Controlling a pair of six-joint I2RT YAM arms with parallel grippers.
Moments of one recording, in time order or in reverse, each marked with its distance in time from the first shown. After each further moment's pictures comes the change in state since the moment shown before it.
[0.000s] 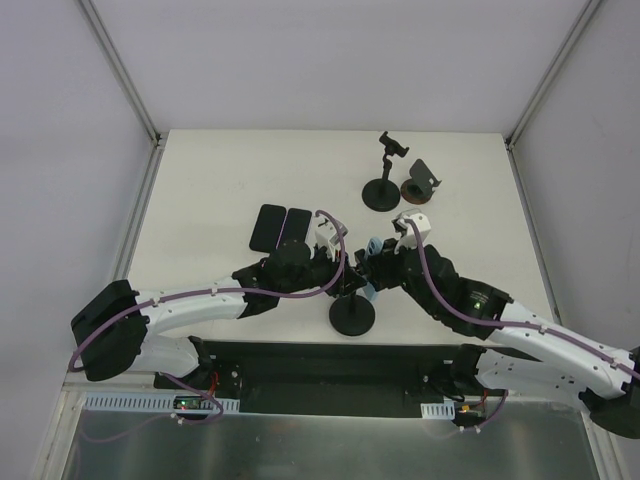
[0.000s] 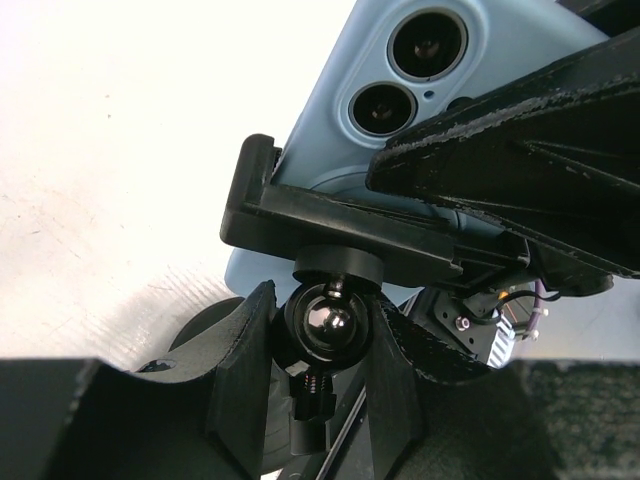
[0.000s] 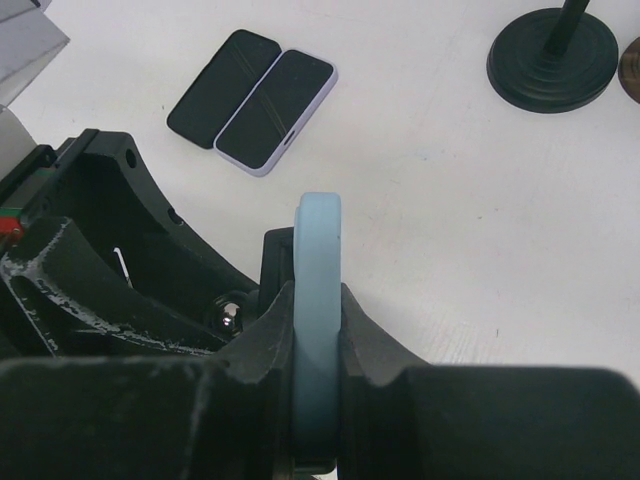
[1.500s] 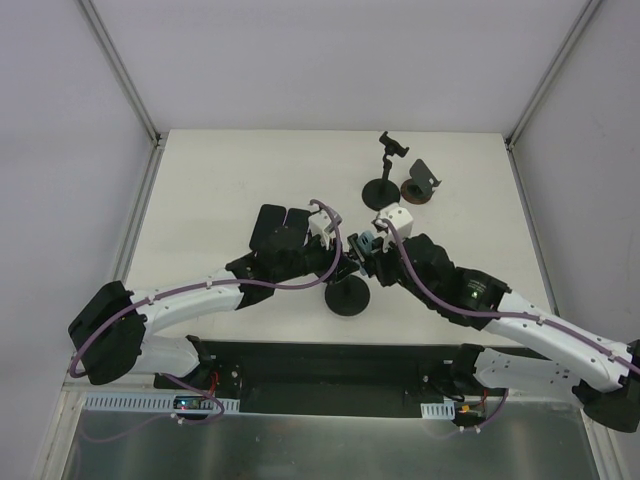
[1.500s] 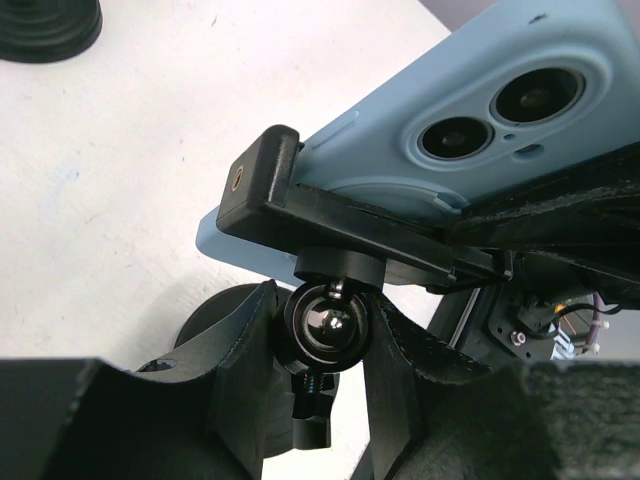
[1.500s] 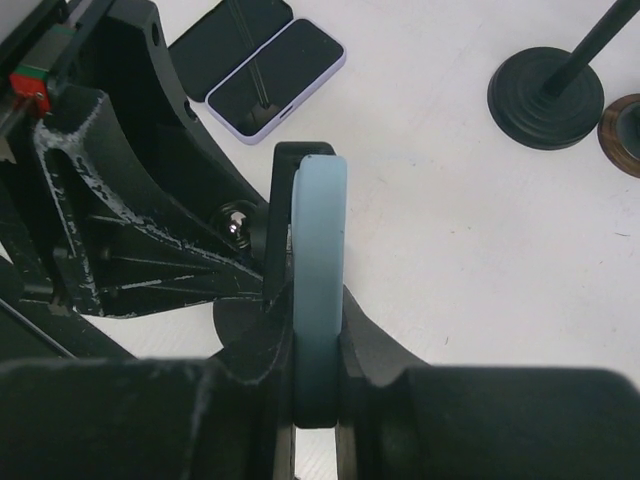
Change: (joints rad) left arm 0.097 -0.008 0.039 -0.044 0.038 0.134; right arm -0.010 0.085 0.121 -0.106 -0.090 -0.219
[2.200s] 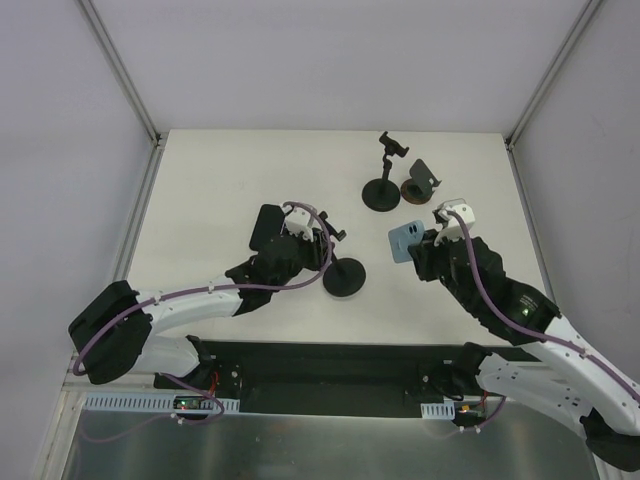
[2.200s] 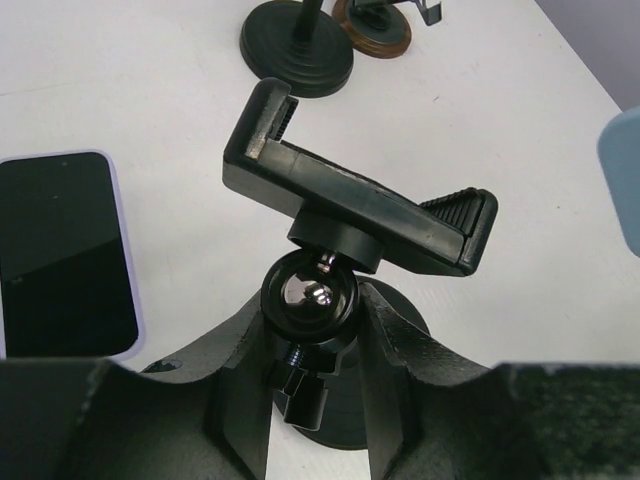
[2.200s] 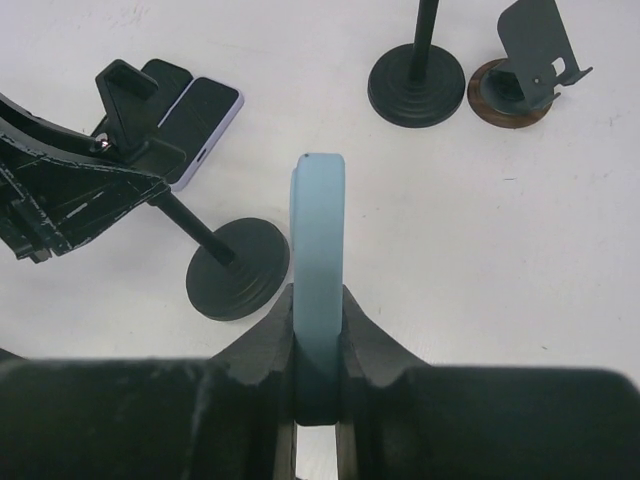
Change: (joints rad) left arm 0.005 0.003 -0.112 0.134 -0.418 -0.011; right arm -0.172 -0.245 0.002 -0.153 0.052 0.090
